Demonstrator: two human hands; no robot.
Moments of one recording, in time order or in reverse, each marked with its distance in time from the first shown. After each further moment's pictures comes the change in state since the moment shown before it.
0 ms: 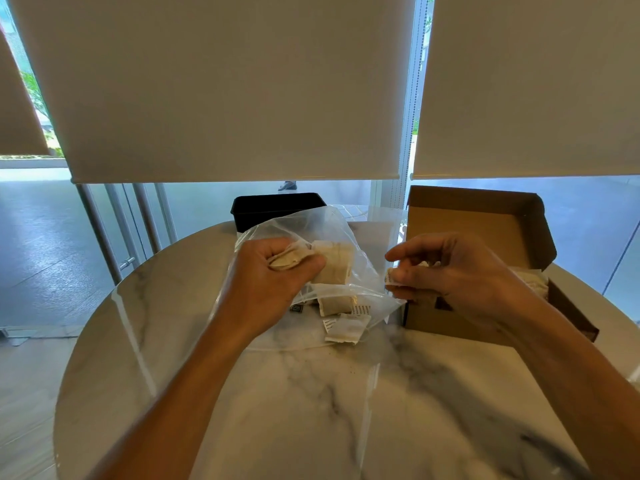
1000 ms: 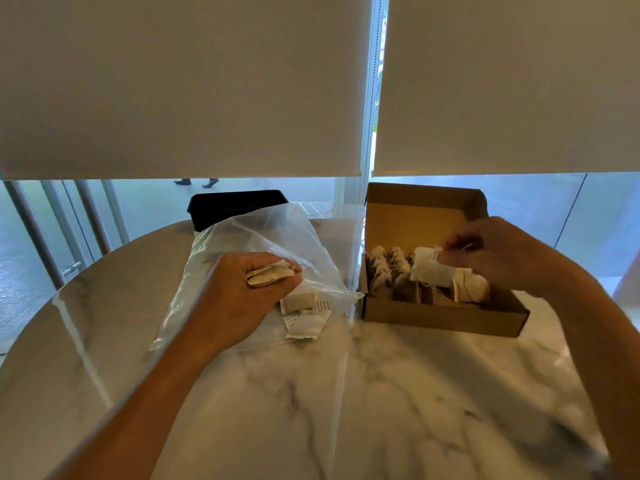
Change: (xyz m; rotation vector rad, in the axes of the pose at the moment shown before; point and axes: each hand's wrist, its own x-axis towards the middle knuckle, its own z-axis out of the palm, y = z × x) left_hand -0.008 0.000 0.014 -0.031 -0.148 0.034; right_hand -0.011 0.006 -0.093 -0.728 0.152 0.112
